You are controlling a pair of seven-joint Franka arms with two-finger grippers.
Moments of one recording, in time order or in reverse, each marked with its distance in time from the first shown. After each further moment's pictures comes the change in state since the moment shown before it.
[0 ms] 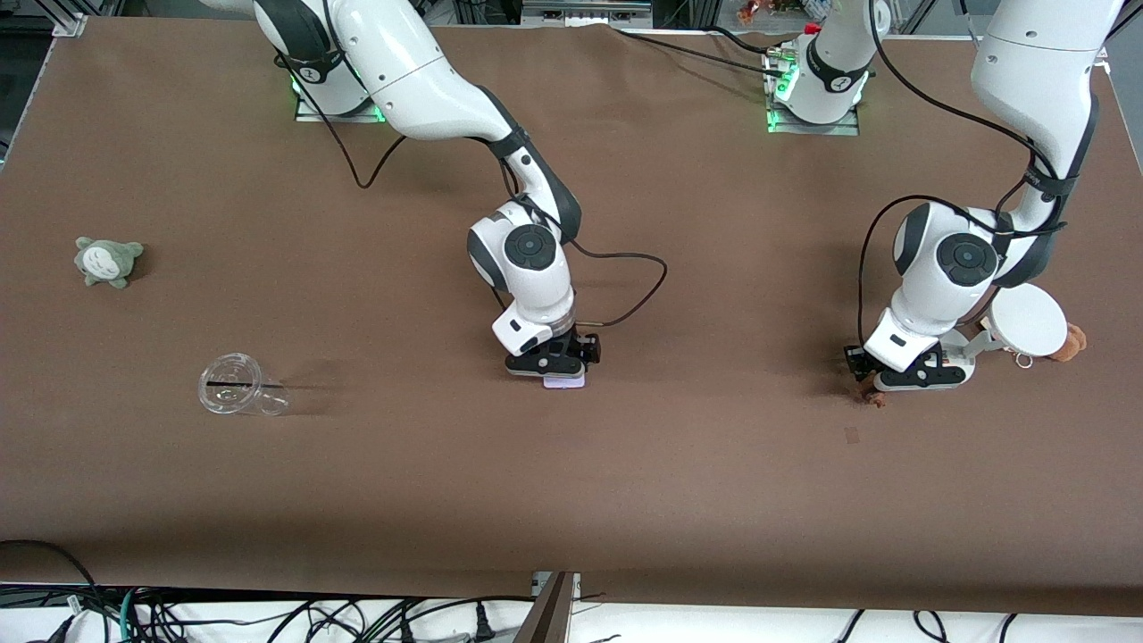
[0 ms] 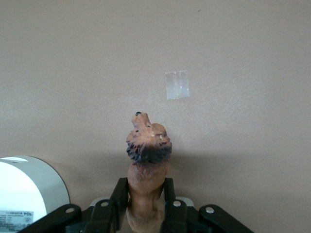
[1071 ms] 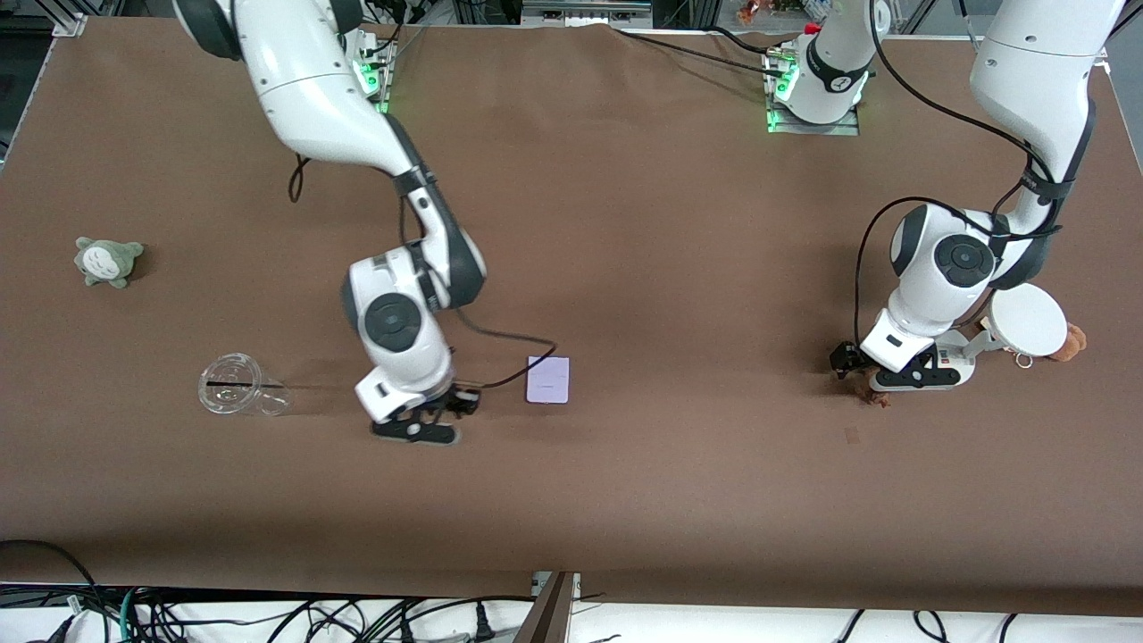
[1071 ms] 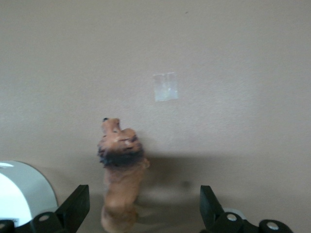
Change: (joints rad) left arm 0.013 0.004 -0.034 0.004 0.000 0.013 -0.003; right arm -0.290 -0.097 -0.027 0.042 0.017 -0.290 -0.306
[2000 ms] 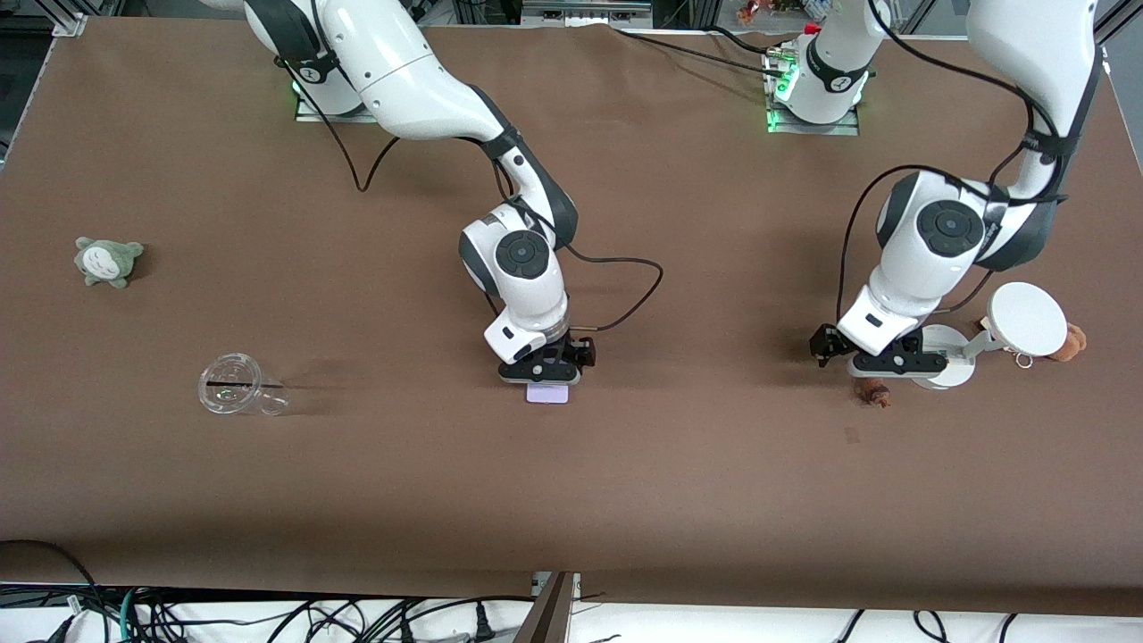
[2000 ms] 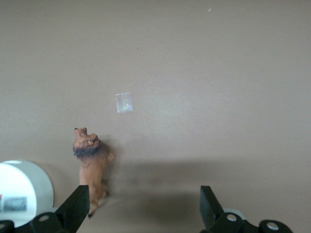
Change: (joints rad) left arm 0.001 -0.179 -0.142 0.015 0.000 -0.219 -0.054; right arm 0.251 0.086 0.040 -0.005 -0.025 0.209 0.250
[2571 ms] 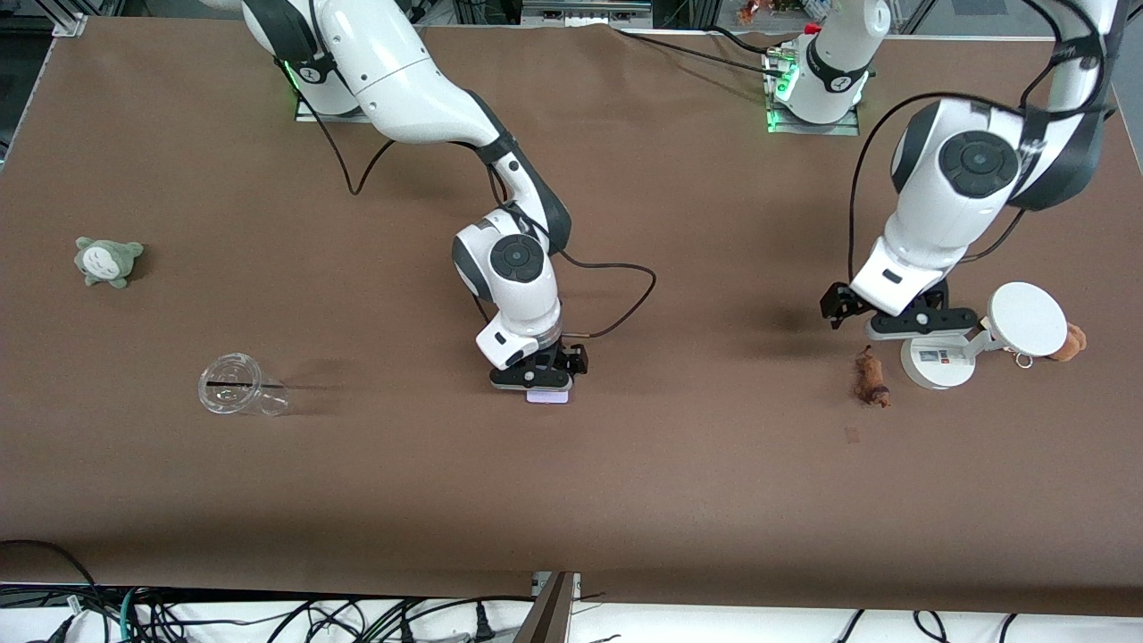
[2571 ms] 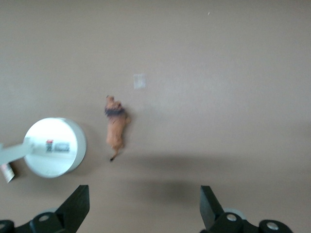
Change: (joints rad) left arm 0.001 -0.211 -0.042 0.050 -0.130 -0.355 0.022; right arm -0.002 0.001 -0.020 0.002 -0.018 0.003 0.002
